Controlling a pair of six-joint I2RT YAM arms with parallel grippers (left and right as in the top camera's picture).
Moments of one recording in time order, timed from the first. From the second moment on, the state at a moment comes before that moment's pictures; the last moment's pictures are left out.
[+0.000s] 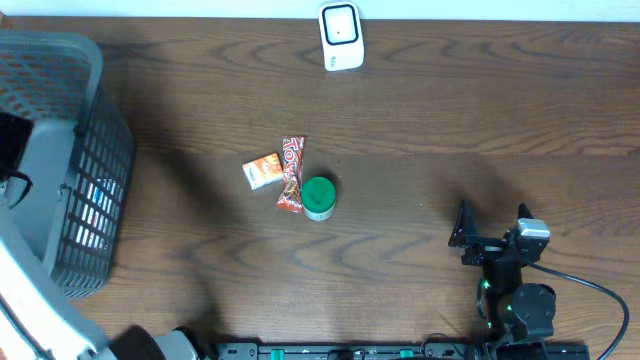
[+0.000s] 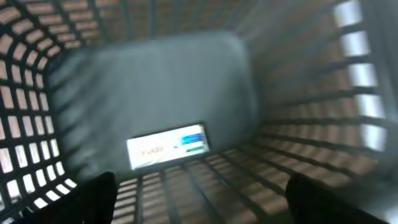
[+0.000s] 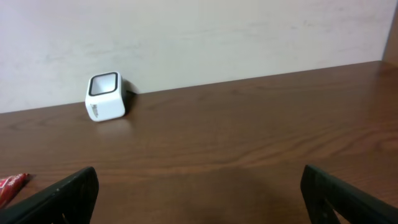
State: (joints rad) left arm 0.64 1.48 1.79 -1.29 -0.09 -0.67; right arm 0.11 0.01 0.01 -0.06 0.13 0.17
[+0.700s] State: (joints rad) left arm 0.65 1.93 1.78 -1.40 0.06 -0.29; right arm 0.11 0.01 0.01 -0.06 0.13 0.17
